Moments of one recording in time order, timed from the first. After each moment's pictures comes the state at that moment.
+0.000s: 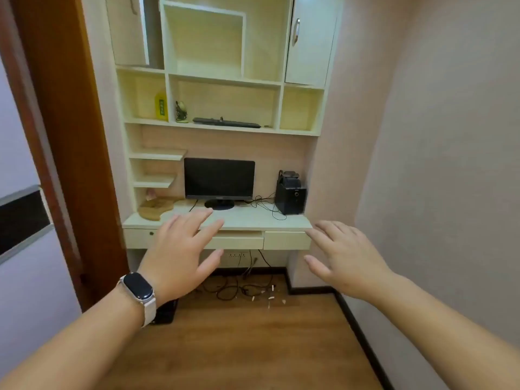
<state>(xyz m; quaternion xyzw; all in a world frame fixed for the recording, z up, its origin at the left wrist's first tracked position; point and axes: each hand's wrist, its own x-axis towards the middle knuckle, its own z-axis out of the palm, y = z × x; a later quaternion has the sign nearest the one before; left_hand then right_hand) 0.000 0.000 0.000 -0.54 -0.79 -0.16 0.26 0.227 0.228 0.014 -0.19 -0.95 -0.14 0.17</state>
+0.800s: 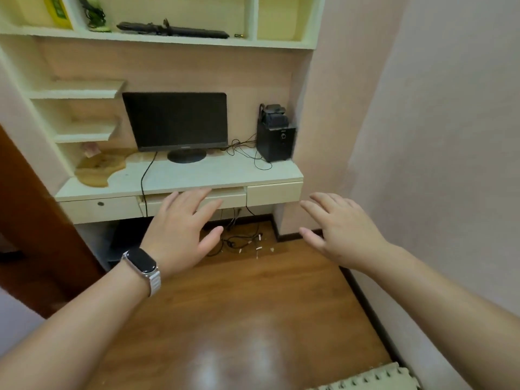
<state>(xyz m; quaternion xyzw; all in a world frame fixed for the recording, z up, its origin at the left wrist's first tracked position) -0.147 0.210 -0.073 -0.58 -0.79 -0.12 0.15 0.093 0.405 -0.058 -0.26 -0.96 -0.11 0.10</state>
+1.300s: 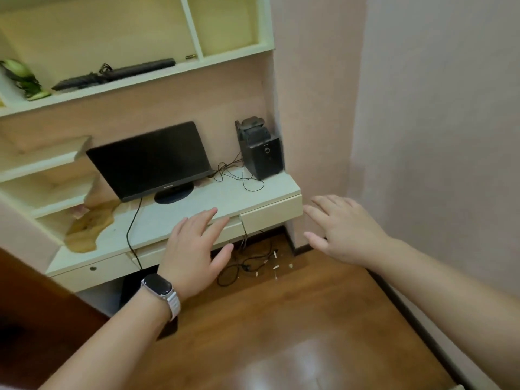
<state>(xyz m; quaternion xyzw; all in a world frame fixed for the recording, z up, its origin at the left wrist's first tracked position) -0.158 0.403 -0.066 -0.58 -0.80 -0.08 0.11 0.073 0.597 -0.082 -0.29 -0.95 -0.06 0.10</state>
